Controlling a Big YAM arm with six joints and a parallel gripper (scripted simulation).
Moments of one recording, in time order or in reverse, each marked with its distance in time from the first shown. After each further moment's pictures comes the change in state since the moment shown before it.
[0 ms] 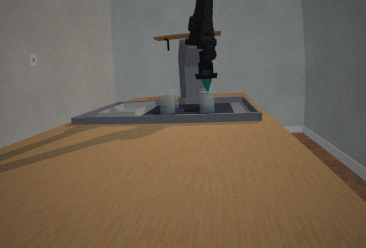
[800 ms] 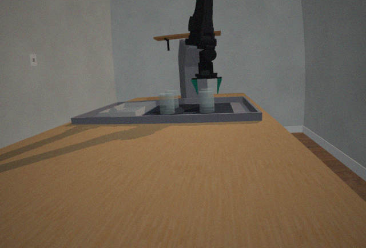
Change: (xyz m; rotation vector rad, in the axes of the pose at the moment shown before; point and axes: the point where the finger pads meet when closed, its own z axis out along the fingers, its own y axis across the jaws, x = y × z) arm 0.002 0.000 0.000 0.001 0.009 0.001
